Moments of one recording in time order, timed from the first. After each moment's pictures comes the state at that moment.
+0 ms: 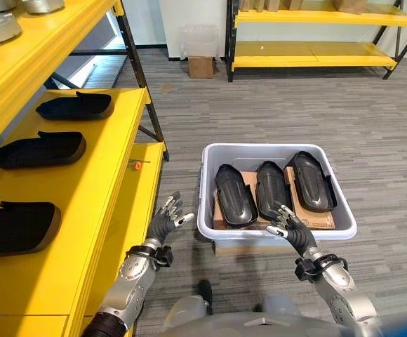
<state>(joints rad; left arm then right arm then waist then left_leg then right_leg) 0.14 0.40 -0.29 0.23 -0.56 -0.16 -0.01 0.21 -0.37 0.33 0.16 0.52 -0.09 0.11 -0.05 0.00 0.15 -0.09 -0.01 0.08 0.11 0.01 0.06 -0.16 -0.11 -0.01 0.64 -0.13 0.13</state>
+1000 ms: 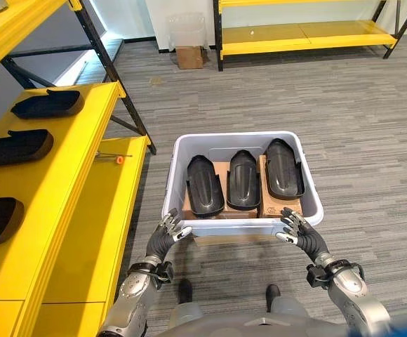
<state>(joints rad) 0.23 0.34 -0.26 0.25 -0.58 -0.16 0.00 0.19 -0.46 0.32 0.17 0.48 -0.11 0.07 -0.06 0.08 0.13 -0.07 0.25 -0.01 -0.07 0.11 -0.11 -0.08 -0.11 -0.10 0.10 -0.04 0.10</state>
